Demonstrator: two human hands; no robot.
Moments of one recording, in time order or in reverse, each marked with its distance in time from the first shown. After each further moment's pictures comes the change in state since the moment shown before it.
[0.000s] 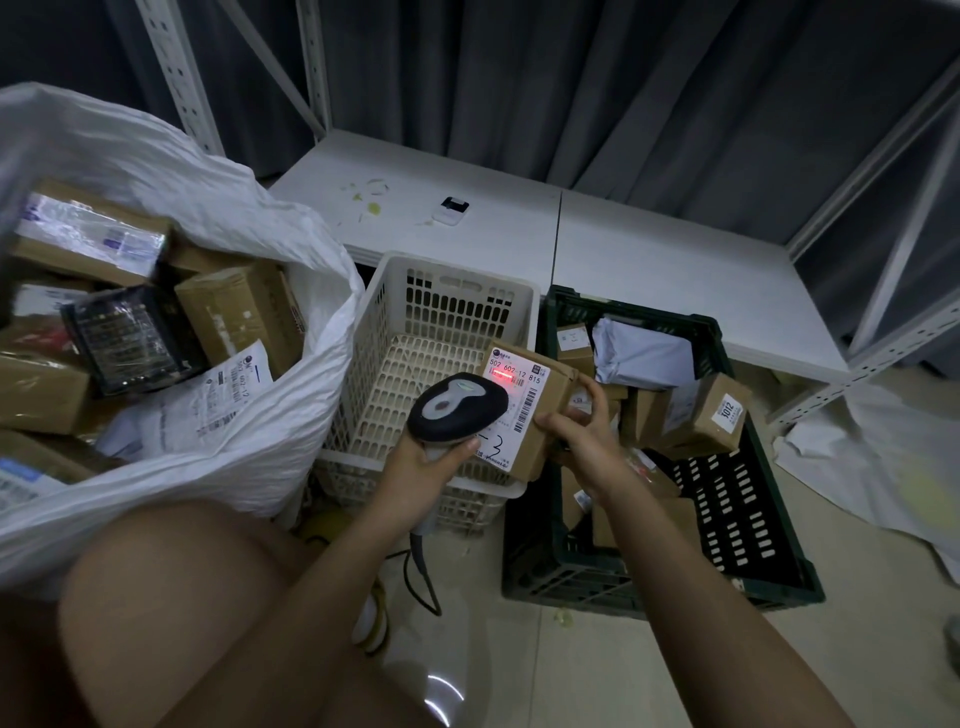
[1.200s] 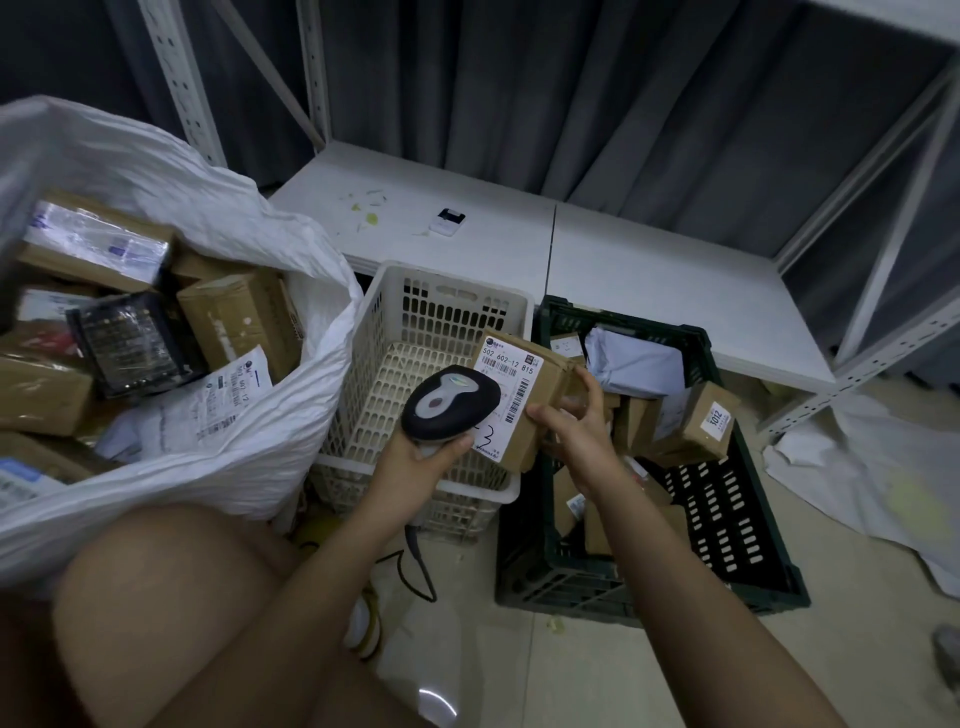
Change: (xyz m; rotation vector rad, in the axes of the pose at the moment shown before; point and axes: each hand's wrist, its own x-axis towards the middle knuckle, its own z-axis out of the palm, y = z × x) left_hand -0.007 0.019 0.002 -0.056 0.014 0.064; right_hand -0.002 -0.013 0.005 -0.034 0.026 -0.102
